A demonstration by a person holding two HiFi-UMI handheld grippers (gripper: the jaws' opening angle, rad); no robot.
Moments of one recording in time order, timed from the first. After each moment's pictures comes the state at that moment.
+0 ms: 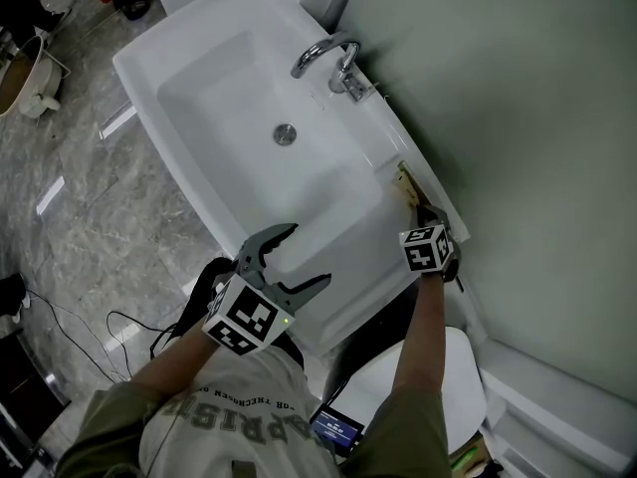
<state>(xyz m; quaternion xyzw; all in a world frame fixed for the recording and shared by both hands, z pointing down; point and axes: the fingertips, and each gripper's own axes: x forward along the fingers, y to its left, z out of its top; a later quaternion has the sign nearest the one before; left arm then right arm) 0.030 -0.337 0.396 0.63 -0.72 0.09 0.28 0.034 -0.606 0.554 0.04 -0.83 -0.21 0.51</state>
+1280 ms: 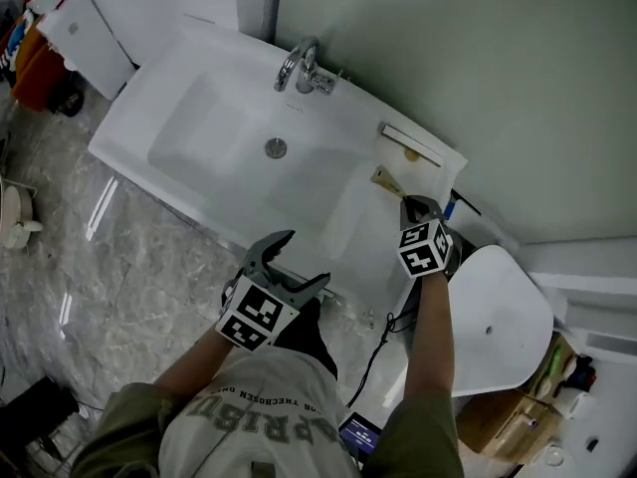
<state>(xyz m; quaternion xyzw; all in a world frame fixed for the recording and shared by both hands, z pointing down) 0.011 -0.225 0.388 0.74 -0.60 0.14 0.27 0.069 -0.449 0.462 0.15 -0.85 -0.15 0.49</state>
